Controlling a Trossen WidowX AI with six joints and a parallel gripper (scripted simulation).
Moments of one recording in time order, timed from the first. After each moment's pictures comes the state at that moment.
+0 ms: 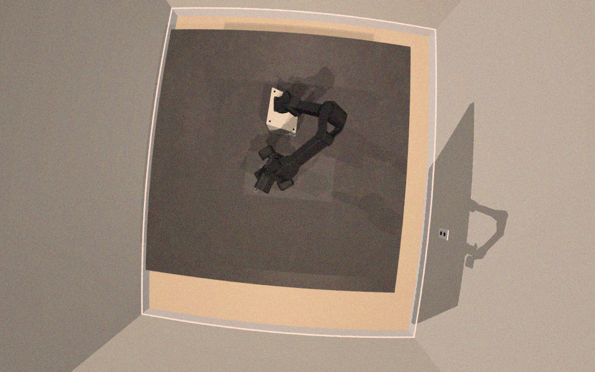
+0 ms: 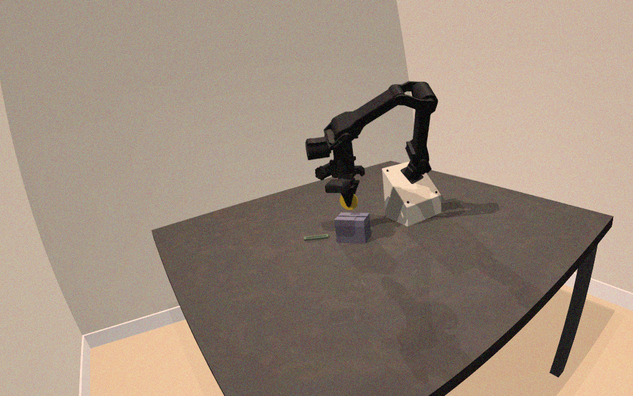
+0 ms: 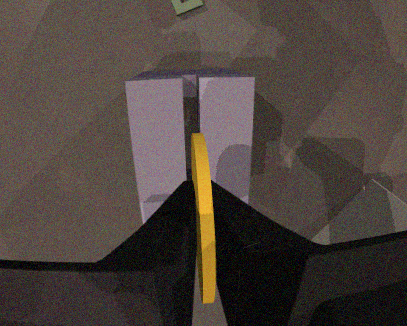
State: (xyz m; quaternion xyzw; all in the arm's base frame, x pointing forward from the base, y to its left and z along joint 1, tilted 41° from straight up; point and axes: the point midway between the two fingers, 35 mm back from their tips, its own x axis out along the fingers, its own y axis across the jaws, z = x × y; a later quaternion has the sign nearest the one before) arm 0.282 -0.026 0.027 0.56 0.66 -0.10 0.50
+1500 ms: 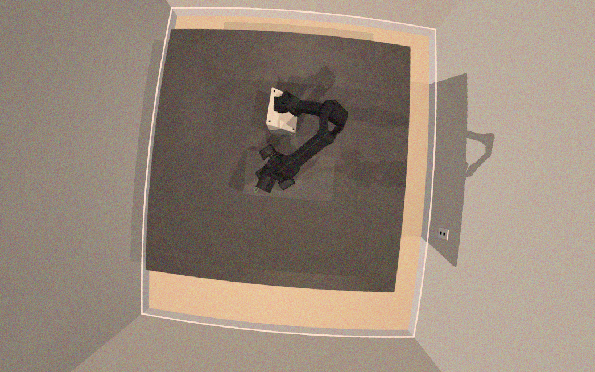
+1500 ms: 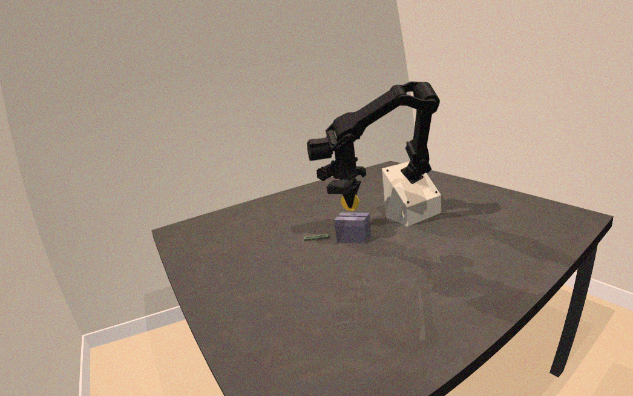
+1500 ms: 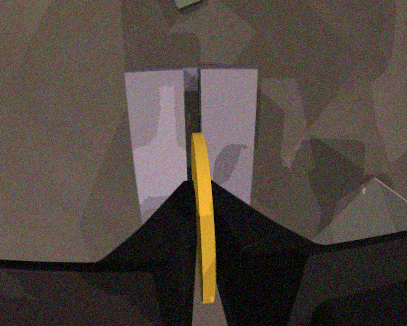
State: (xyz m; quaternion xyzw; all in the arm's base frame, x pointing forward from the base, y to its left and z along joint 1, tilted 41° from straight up) arm 0.281 -0.021 0.027 0.55 0.66 -0.10 0.50
